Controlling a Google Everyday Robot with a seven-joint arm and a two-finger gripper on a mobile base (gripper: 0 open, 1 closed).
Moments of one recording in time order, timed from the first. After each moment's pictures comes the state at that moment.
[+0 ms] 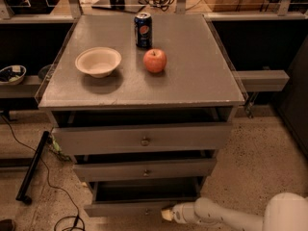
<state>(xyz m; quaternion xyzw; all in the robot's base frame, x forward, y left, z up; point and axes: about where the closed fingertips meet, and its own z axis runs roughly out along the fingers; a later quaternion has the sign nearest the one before) 0.482 -0.065 0.160 -0.18 0.91 0.32 0.20</state>
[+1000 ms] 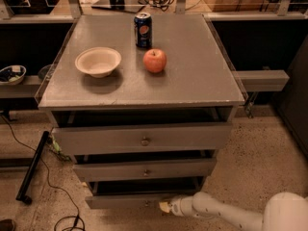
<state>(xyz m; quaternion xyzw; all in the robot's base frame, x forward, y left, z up) 0.516 -0.055 0.175 -0.19 0.90 0.32 0.24</state>
